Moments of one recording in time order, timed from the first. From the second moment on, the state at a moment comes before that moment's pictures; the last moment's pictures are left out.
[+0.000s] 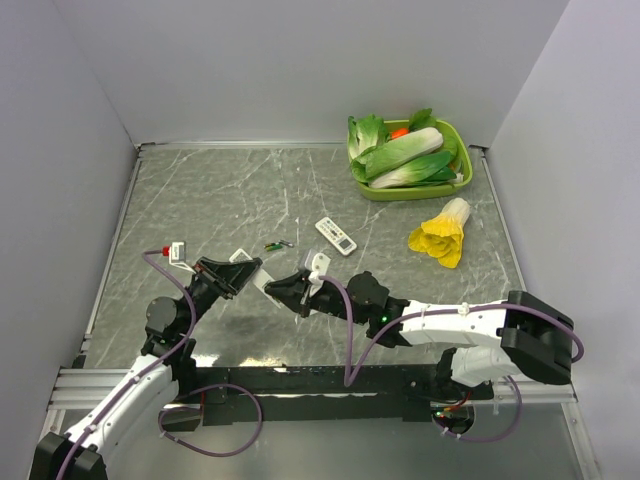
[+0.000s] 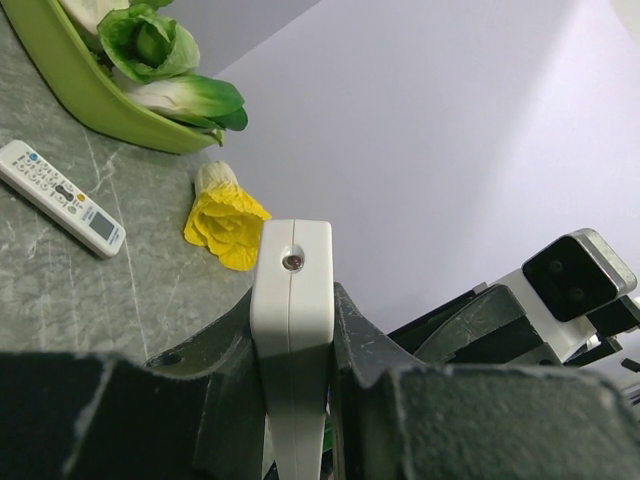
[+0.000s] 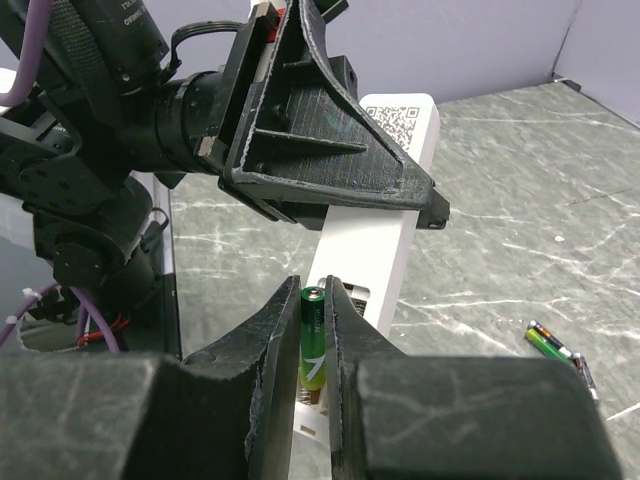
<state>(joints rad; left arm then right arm) -0.36 0.50 0.04 0.79 0.33 -1.17 1.18 1.31 0.60 0.80 -0.07 0.03</state>
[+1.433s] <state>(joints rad) -0.36 0.46 0.04 0.75 0.29 -1.19 1.19 1.34 0.63 0.74 -0.03 0.03</state>
